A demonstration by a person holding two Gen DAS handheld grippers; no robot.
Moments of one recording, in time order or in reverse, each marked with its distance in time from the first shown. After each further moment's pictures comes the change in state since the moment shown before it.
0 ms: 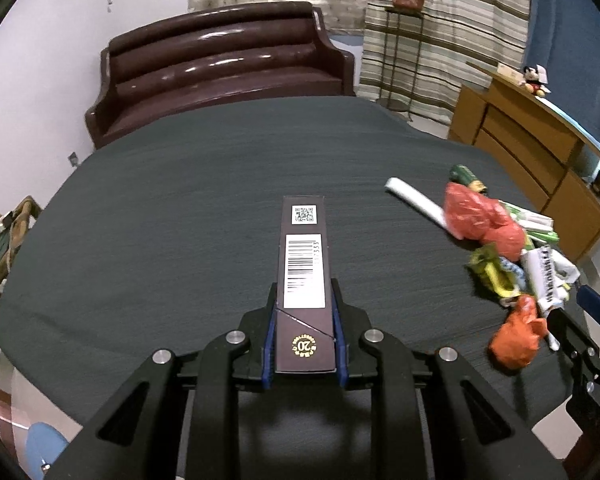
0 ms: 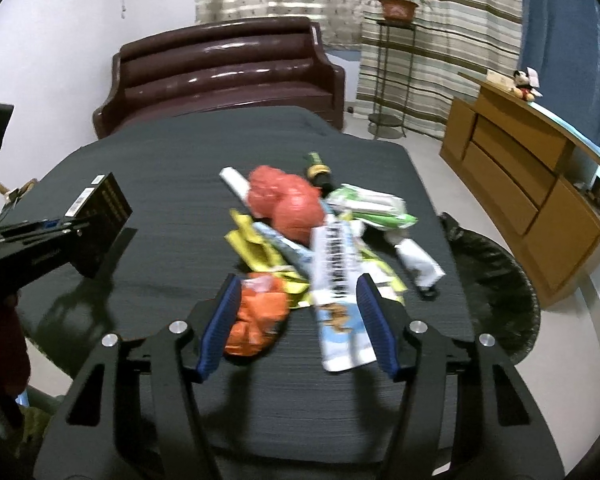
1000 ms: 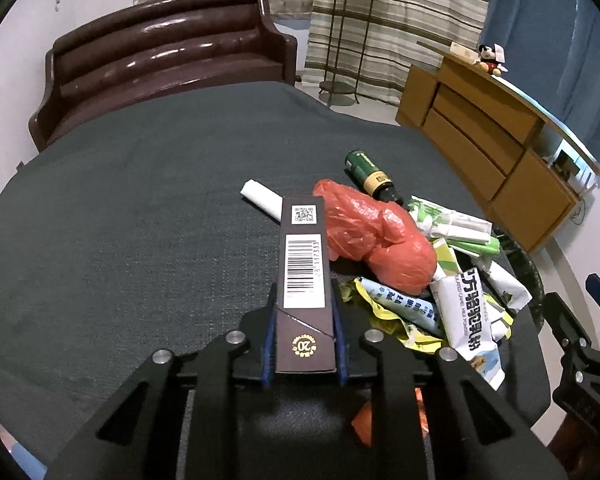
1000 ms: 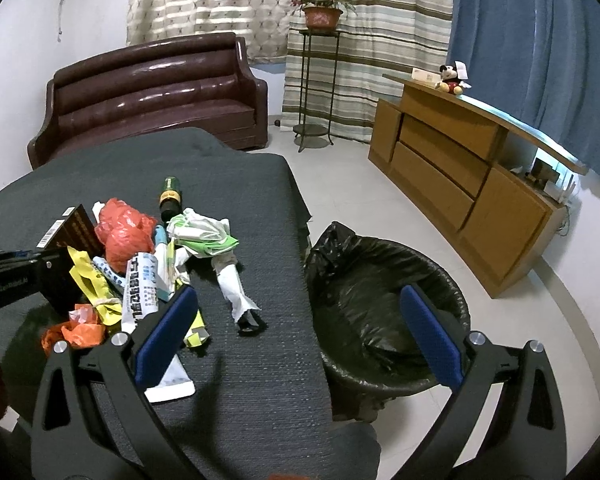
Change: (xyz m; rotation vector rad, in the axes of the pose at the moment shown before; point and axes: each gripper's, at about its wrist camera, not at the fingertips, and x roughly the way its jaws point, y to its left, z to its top) left arm 0.020 -0.090 0.021 0.065 0.063 -0.177; right arm 0.008 -0.116 0.006 0.120 -0.066 -0.225
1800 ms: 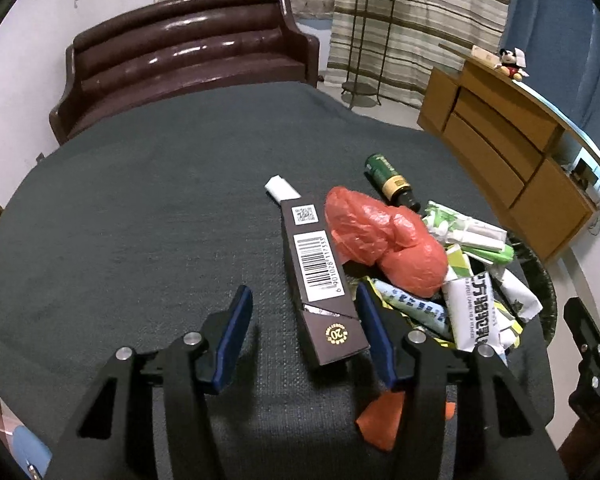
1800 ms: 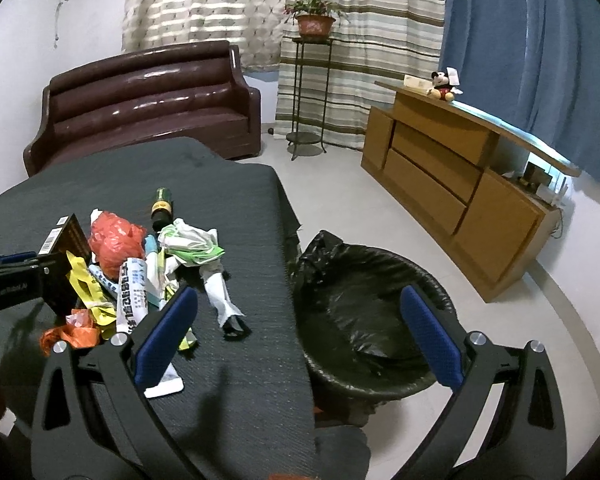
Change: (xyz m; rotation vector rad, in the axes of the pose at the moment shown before) left arm 0.004 0.001 -0.012 -0.043 0.013 0.070; right arm -0.006 -0.007 0.002 0.009 -0.023 -0.020
